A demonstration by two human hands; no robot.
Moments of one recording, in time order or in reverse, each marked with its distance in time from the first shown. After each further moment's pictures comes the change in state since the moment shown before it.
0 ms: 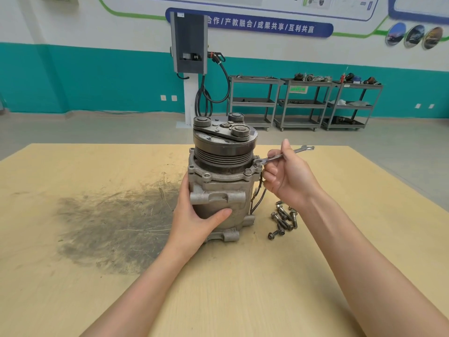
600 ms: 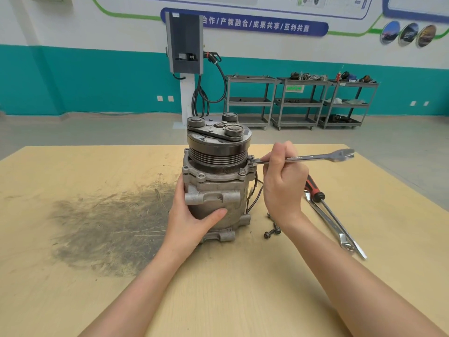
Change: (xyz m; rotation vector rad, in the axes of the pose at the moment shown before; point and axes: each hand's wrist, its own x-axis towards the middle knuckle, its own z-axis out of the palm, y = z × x) left_hand 0.003 -0.007 0.001 0.014 0.010 -0.012; right_hand -0.017 0.029 0.019 -0.571 0.312 -0.984
